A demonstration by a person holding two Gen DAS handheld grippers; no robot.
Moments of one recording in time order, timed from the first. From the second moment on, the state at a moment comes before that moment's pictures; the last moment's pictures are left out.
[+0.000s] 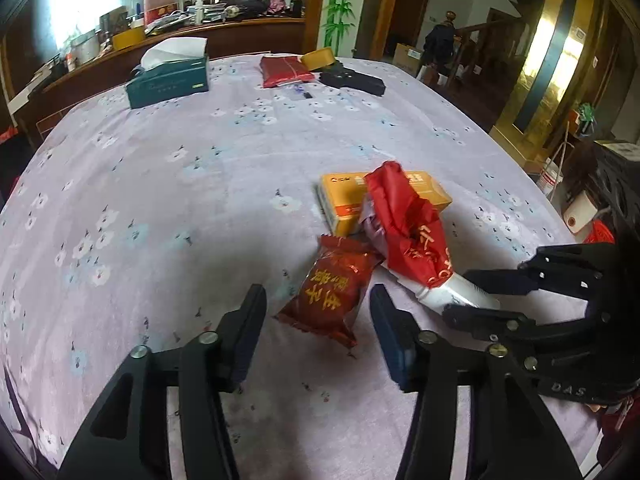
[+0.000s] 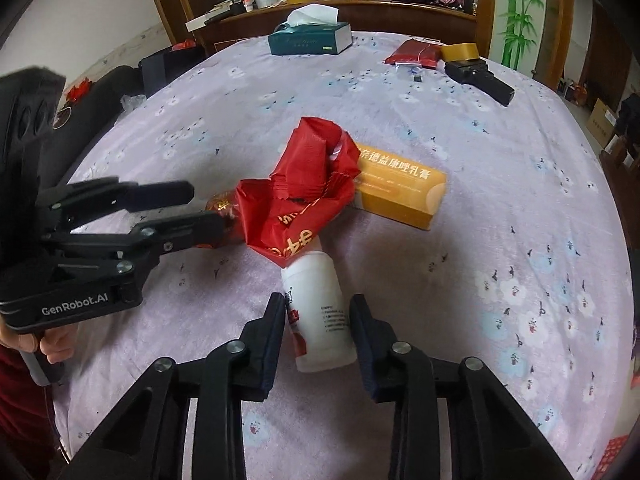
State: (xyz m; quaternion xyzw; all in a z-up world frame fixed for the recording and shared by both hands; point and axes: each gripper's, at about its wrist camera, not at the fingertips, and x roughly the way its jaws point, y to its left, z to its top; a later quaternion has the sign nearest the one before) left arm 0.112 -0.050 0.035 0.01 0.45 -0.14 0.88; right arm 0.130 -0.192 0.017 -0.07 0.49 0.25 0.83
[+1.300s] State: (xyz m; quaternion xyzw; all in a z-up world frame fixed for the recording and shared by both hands) left arm 0.017 -0.076 0.031 -0.02 0.44 -0.13 0.89; right arm 0.039 -0.243 0.014 -0.02 0.50 0.22 0.84
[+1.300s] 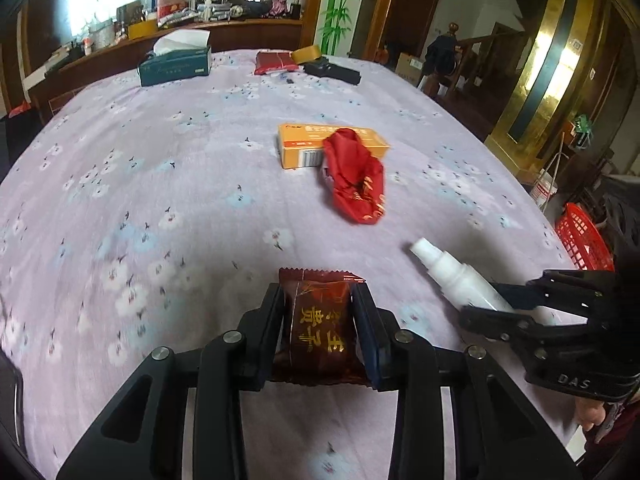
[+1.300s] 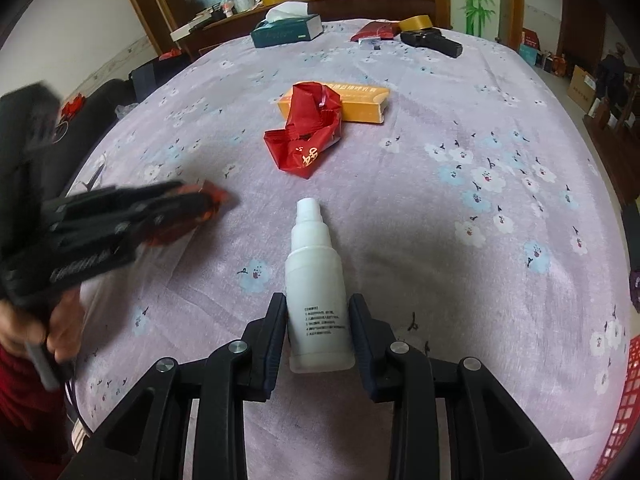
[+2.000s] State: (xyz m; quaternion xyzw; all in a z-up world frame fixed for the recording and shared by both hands) left arm -0.004 -0.088 0.016 -0.01 0.45 -0.10 0.89; right arm -0.008 -0.255 0.026 0.03 0.46 0.20 0.86
